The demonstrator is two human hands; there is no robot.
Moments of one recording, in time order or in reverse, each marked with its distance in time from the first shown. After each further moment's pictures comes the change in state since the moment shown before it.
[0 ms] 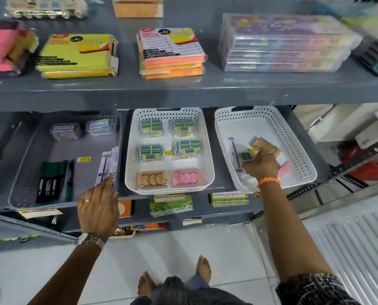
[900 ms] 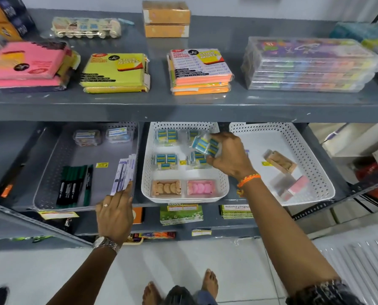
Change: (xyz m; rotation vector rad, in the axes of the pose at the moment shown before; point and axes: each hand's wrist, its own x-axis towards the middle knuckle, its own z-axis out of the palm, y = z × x) left_hand 0.002 0.000 0.004 0.009 0.024 0.003; right_hand -0.043 -0.133 -0.021 0.228 0.063 -0.787
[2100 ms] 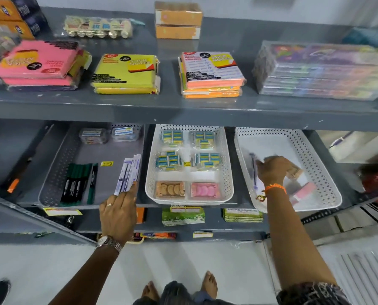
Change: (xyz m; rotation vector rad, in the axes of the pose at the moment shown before) left_hand 0.001 0.003 -0.002 0.022 0.033 0.024; right_hand -0.026 0.104 -0.008 0.031 0.075 0.862
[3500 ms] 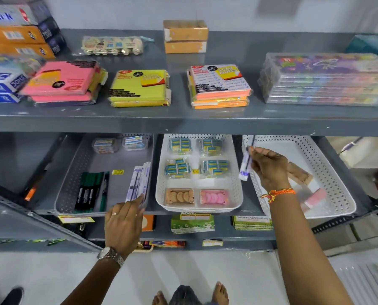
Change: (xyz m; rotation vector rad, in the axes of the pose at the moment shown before) left_hand -0.005 -0.022 -0.013 -0.039 0.001 0.061; right_hand -0.058 -0.065 -0.014 1.192 -0.274 0.016
